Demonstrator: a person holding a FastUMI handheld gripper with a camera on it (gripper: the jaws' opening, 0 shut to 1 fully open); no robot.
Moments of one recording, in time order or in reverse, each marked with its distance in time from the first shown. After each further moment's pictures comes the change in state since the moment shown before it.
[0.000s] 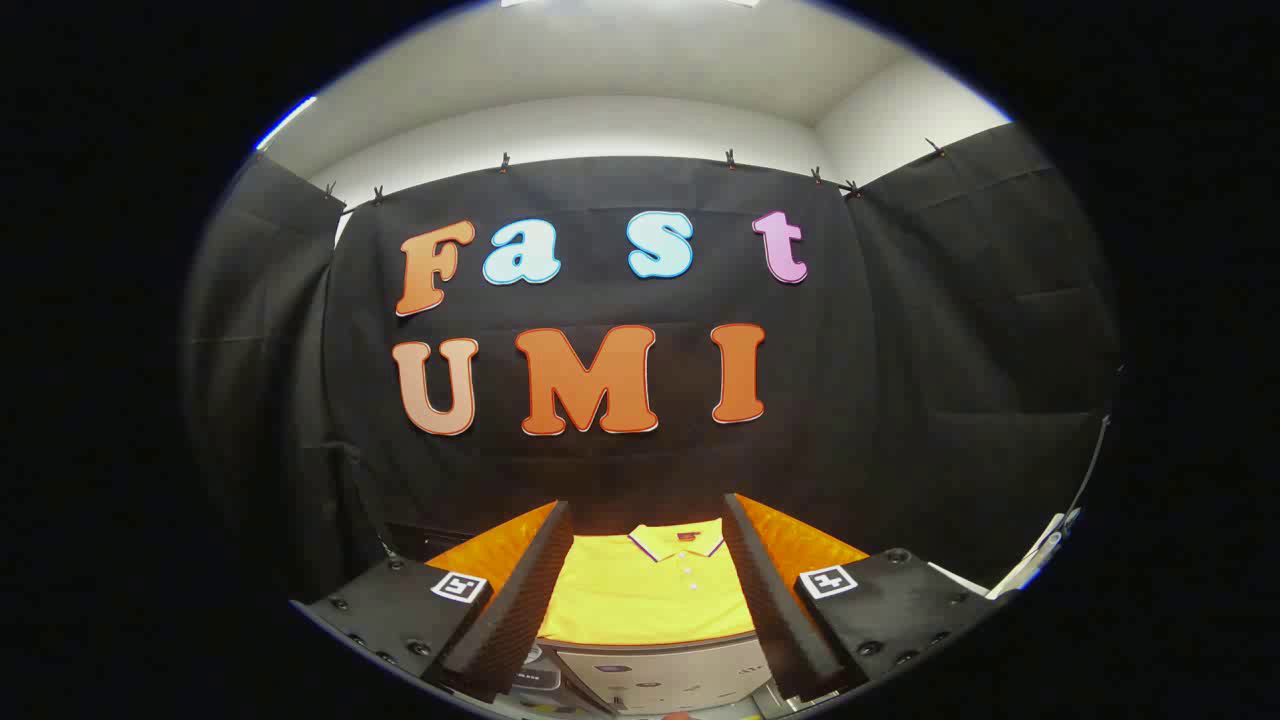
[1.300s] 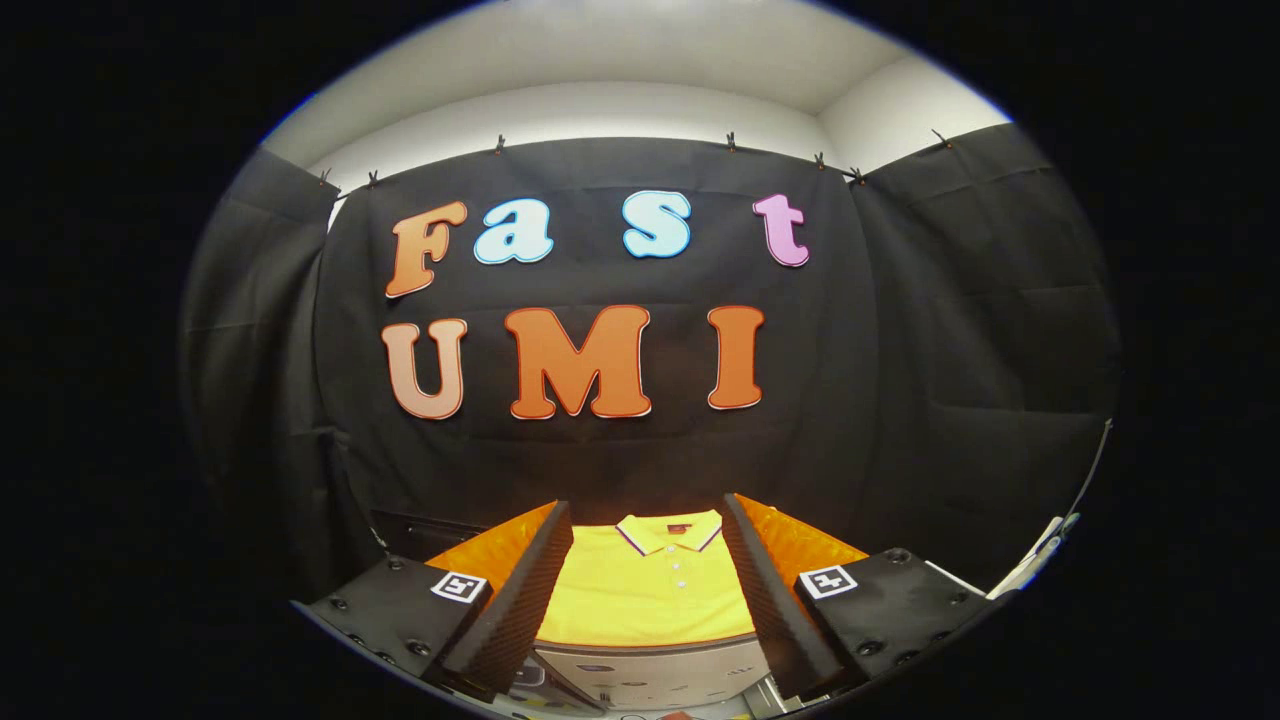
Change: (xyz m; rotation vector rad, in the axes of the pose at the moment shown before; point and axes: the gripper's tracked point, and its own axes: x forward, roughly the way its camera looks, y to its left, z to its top) arm 0.050 -0.016 -0.023 -0.010 0.056 -0.005
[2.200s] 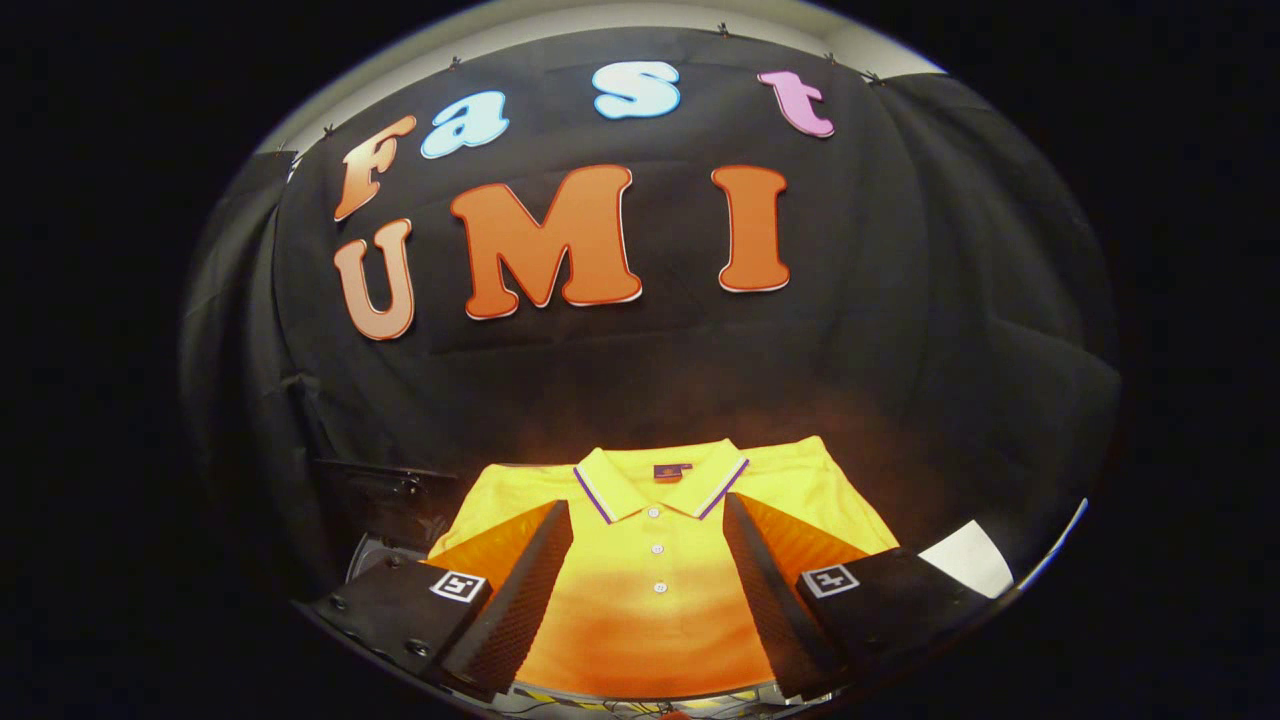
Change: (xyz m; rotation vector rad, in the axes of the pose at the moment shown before) arm 0.238 -0.065 -0.160 0.058 0.347 0.062
